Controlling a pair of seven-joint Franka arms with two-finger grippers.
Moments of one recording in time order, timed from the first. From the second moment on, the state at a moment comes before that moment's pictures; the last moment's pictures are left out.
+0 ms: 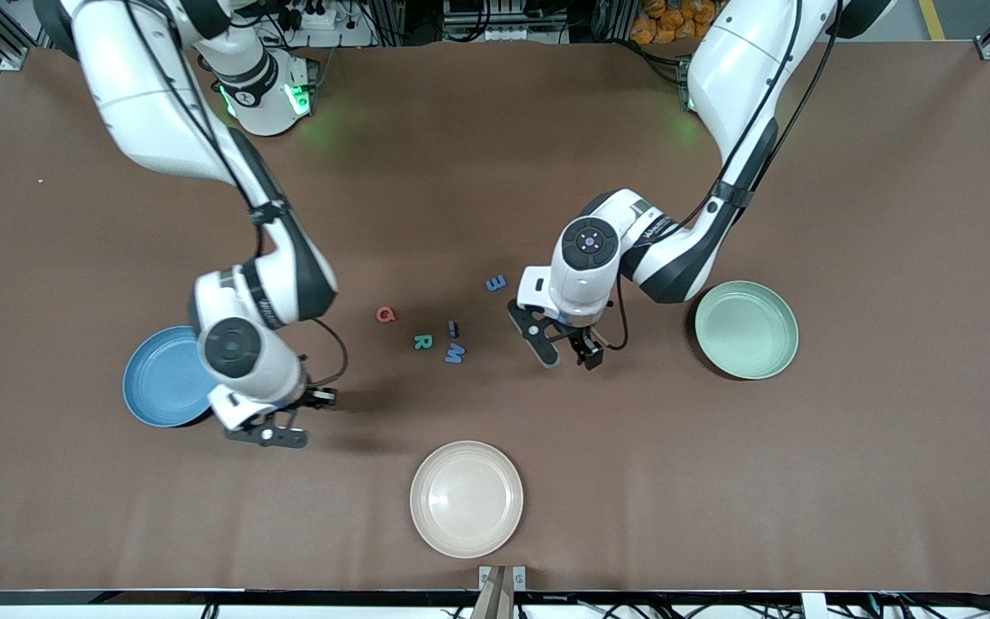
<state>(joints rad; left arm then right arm) -0.47 0.67 -0.21 -1.62 0.24 2.34 0.28 0.25 0.70 0.01 -1.49 -0.13 2.17 0.40</state>
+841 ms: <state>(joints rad) -0.48 0.72 -0.25 -1.68 0.24 2.47 0.33 -0.07 0.53 0.01 -1.69 -0.09 2.14 -0.26</state>
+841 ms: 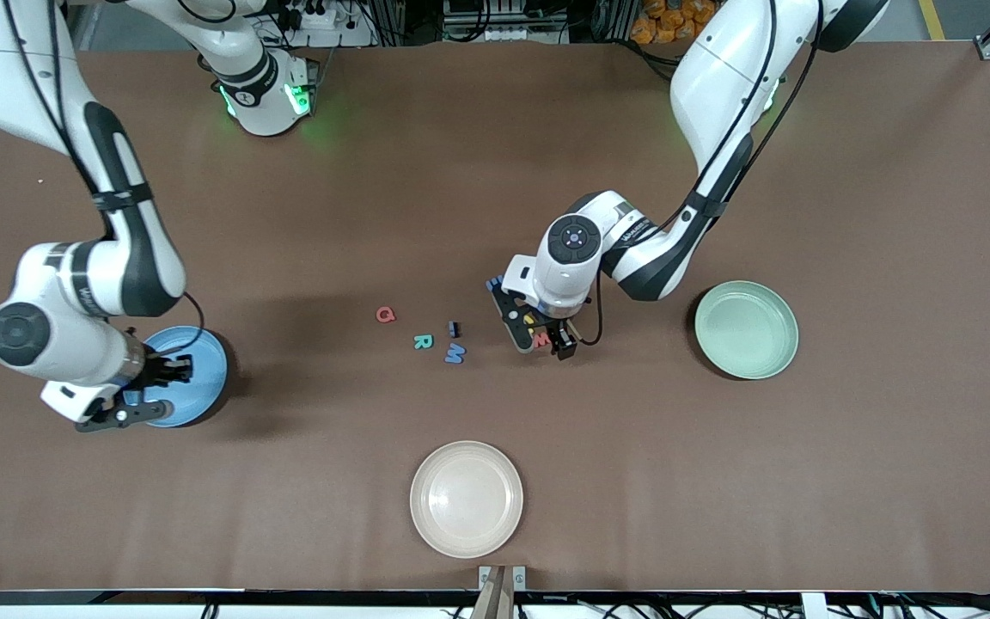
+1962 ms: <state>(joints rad) -0.48 0.76 -0.25 -1.70 0.24 2.52 0.42 -0.09 0.53 0.02 -1.69 -0.02 2.09 -0.27</state>
